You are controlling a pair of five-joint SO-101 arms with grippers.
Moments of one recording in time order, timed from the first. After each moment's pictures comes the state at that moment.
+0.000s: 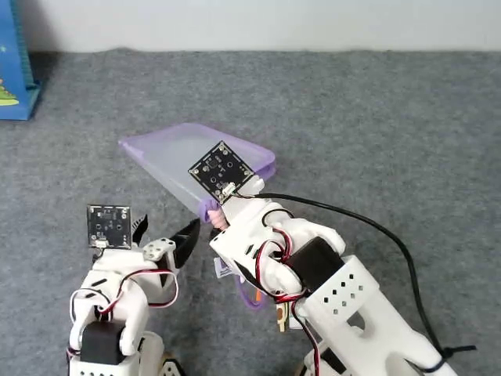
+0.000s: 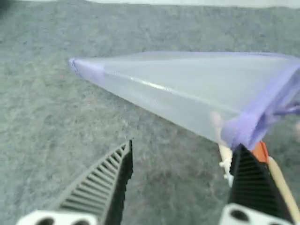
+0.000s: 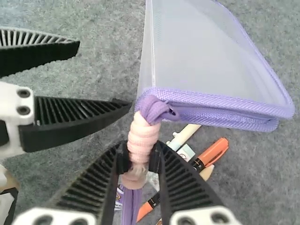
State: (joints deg) left arm 1.0 -100.3 83.3 62.3 9.6; right arm -44.3 -42.1 33.8 66.4 3.5
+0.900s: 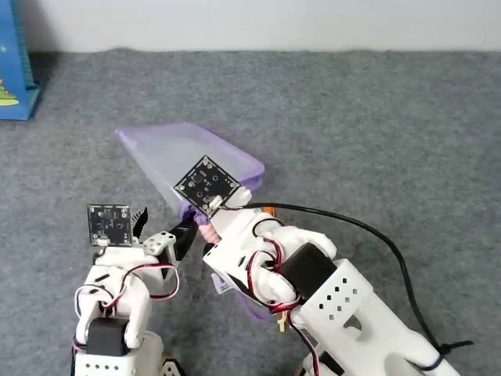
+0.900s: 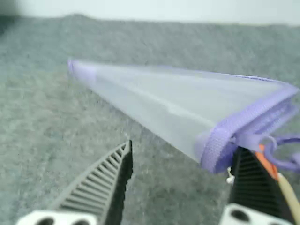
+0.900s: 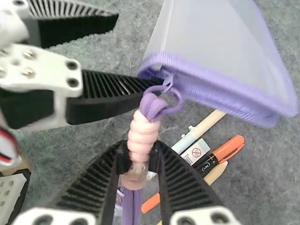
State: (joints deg) left arm -1.1 -100.1 88.9 53.0 9.6; right arm -47.8 -42.1 33.8 69.0 3.5
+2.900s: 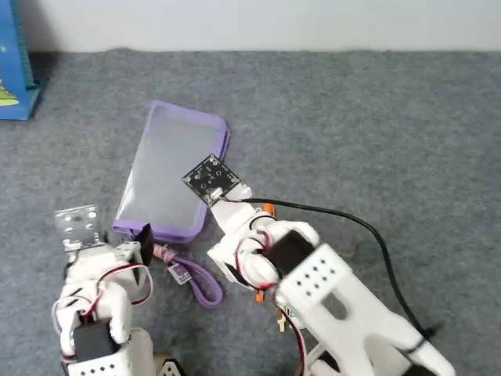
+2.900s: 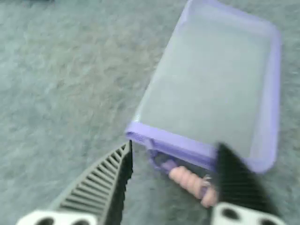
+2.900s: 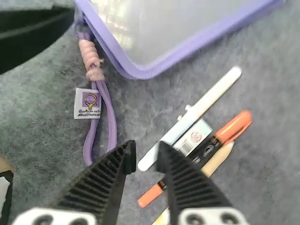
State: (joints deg) left arm -19.7 -100.1 86.6 65.7 5.1; right arm -44.6 -32.9 39.0 64.2 -1.4
